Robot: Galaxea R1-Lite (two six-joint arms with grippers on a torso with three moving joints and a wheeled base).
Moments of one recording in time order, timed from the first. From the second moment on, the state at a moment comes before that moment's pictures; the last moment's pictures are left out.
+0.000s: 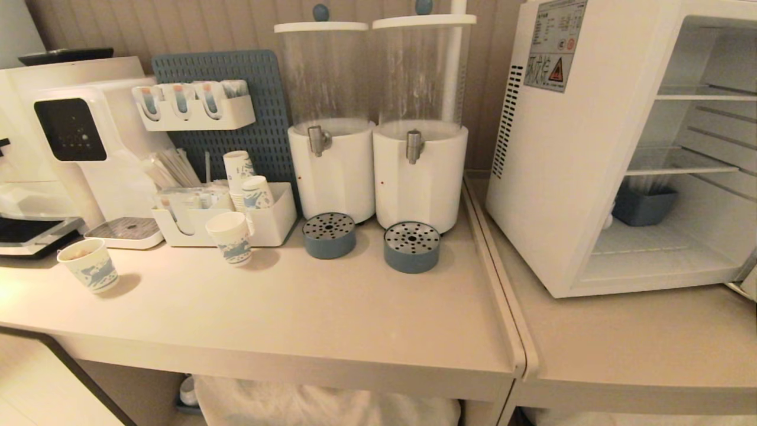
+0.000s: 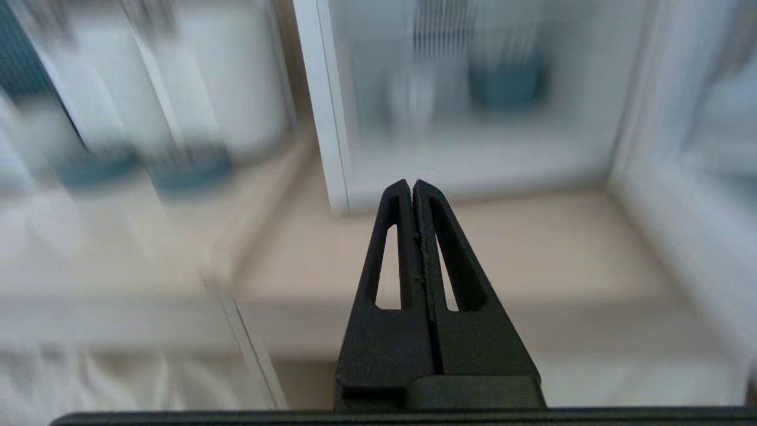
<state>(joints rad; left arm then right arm) -0.01 0.00 0.00 -0.13 -0.02 -0.12 0.00 0.02 -0.35 0.18 -0.03 0.03</state>
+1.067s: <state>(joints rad) -0.01 0.00 0.00 -0.13 -0.01 -0.15 -0.38 1.16 -0.77 0.05 0.41 0.07</state>
